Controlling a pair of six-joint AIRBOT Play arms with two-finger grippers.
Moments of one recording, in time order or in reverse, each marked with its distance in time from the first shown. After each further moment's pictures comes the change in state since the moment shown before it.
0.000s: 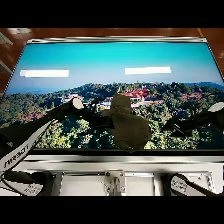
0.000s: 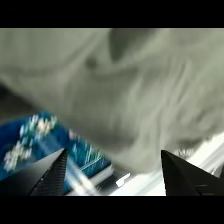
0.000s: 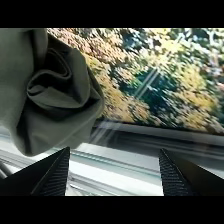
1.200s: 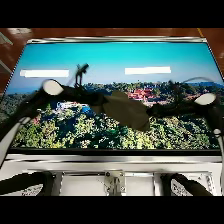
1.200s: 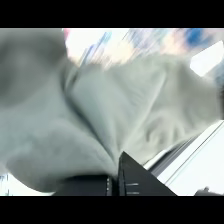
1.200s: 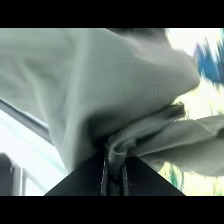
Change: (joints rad) left arm 0.092 0.325 0.173 0.032 0.093 0.101; right arm 0.289 0.138 0.136 0.343 -0.184 -0.163
